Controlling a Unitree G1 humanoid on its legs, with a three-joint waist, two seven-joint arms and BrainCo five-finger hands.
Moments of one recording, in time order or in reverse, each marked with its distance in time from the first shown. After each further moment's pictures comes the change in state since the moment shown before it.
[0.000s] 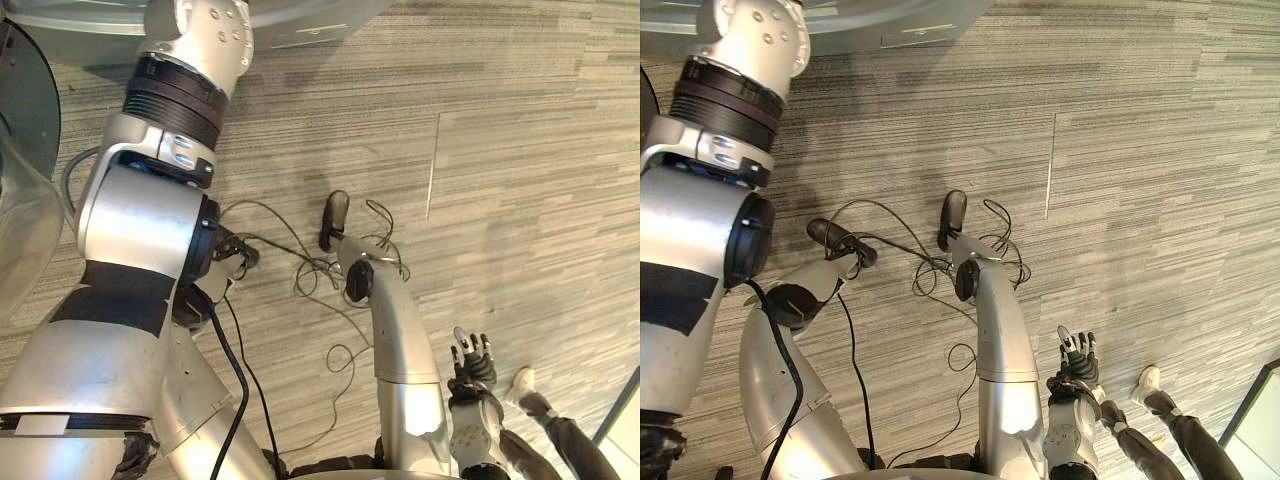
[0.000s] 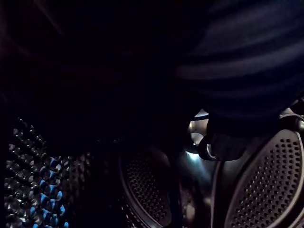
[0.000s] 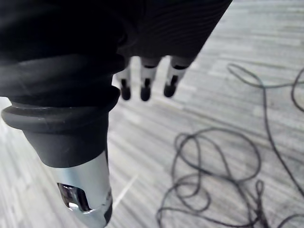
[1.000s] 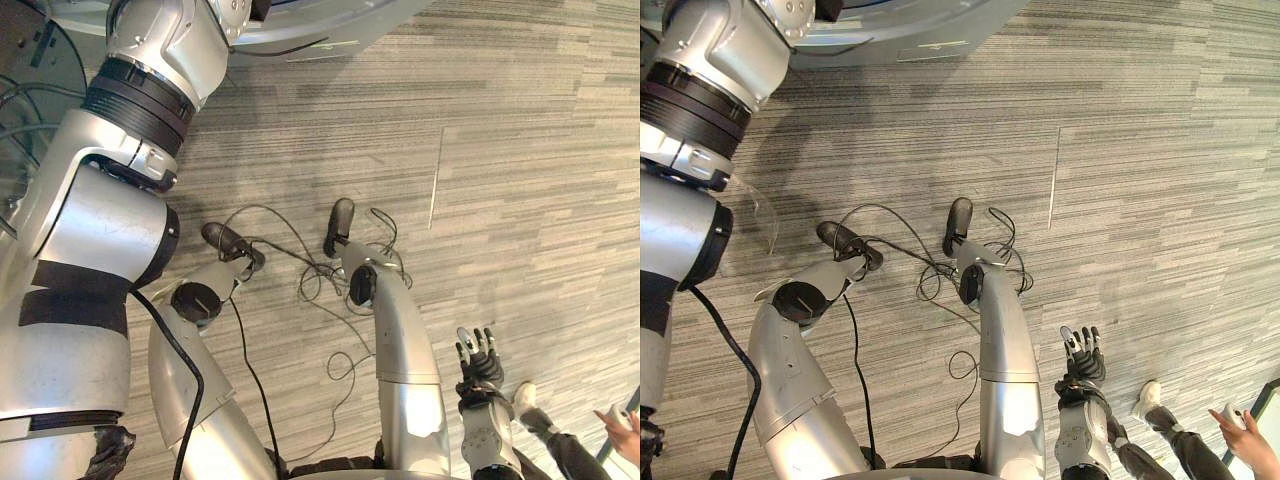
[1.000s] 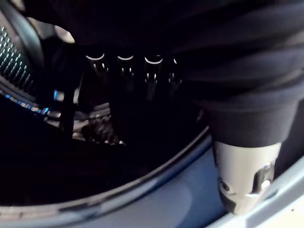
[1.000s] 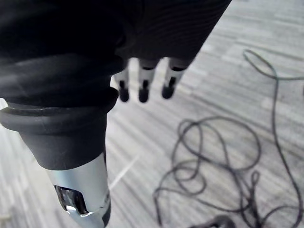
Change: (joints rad) left arm 0.045 0.130 -0.274 -0.033 1.560 0.249 -0.190; right arm 0.000 -0.060 0.007 0.038 -0.016 0.007 0.099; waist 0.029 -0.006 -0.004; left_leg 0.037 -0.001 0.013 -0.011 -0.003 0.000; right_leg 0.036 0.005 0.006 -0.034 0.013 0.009
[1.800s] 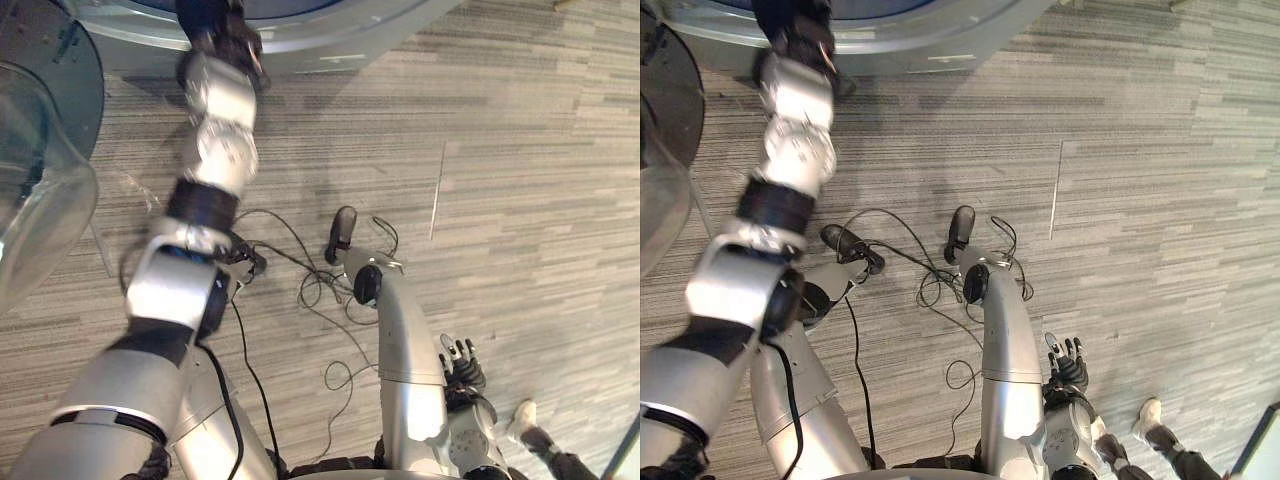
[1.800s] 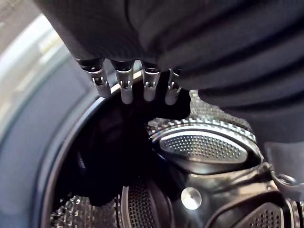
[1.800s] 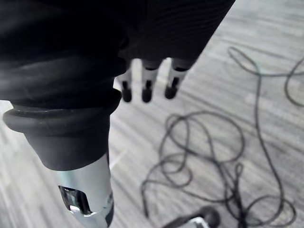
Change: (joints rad) left arm 0.565 -0.302 0.398 -0.324 -1.568 -0.286 0.148; right arm 0.001 0.004 0.096 0.010 0.016 0.016 -0.077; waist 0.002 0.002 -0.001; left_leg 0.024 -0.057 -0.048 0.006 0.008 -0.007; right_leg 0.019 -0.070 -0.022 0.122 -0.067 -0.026
